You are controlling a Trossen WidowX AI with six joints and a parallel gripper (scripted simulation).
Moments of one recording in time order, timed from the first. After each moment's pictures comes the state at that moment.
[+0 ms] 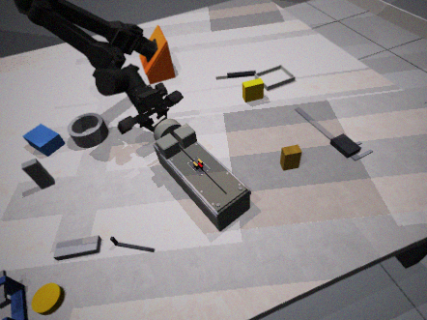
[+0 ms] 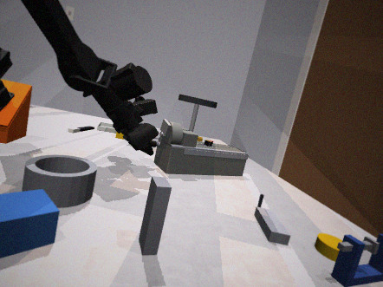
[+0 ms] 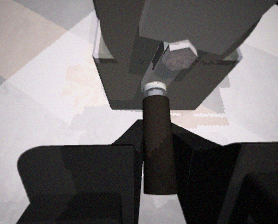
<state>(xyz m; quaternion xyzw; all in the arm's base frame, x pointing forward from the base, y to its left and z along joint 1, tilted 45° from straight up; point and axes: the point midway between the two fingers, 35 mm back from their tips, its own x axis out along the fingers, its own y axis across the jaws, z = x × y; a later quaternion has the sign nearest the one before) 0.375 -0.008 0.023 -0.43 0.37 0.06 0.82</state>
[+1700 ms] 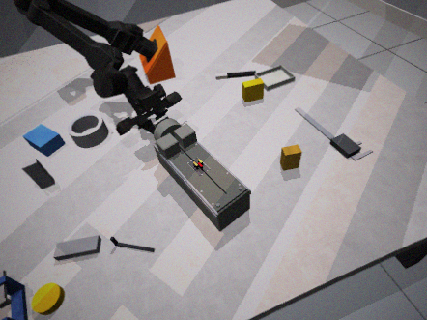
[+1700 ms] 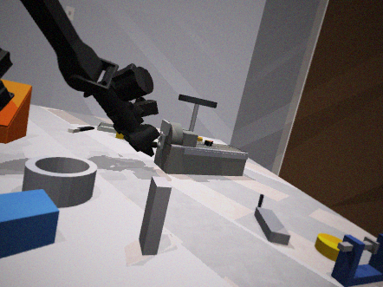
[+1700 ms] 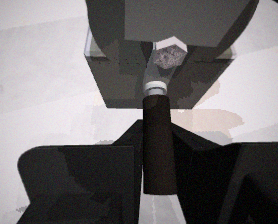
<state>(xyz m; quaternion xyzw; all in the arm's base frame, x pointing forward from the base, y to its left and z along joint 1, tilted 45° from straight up) 0.377 -0.012 0.027 -0.43 0.37 0.06 0.82</state>
